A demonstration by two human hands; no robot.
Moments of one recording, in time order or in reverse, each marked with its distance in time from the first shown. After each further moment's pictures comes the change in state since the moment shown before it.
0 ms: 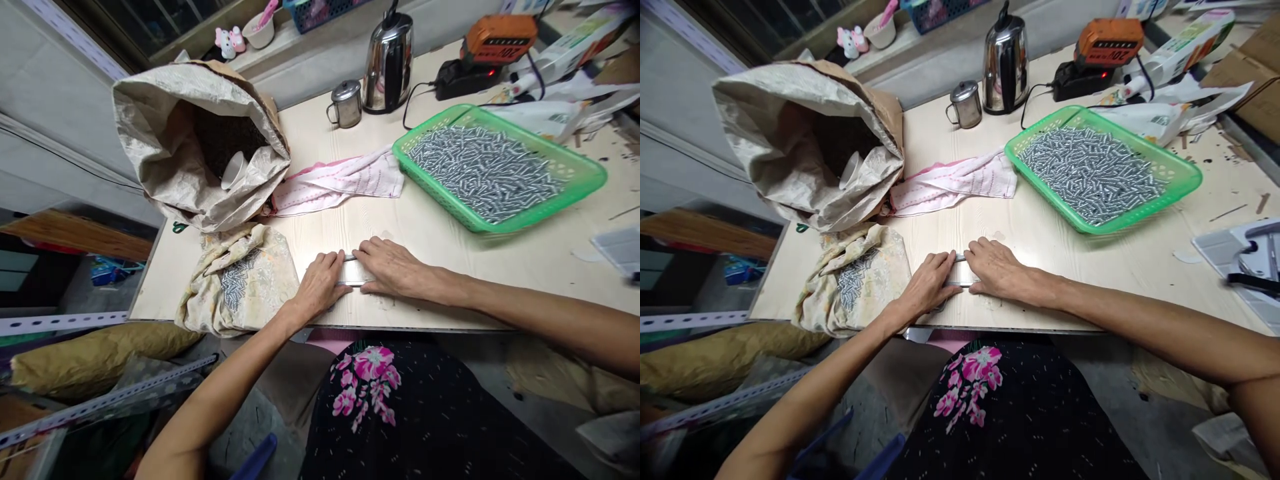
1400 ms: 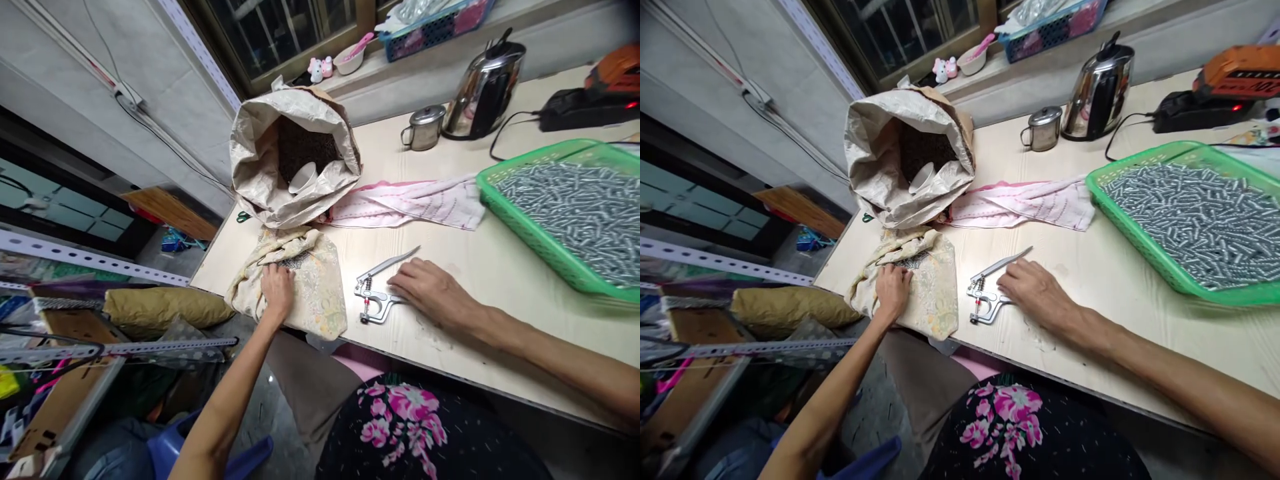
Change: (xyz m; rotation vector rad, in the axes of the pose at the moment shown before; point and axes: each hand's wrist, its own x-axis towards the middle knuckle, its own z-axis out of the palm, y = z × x) left_hand -0.110 -0.128 0.000 0.383 0.372 -0.885; right_hand 0.032 -0.002 0.022 0.097 0.309 -0.227
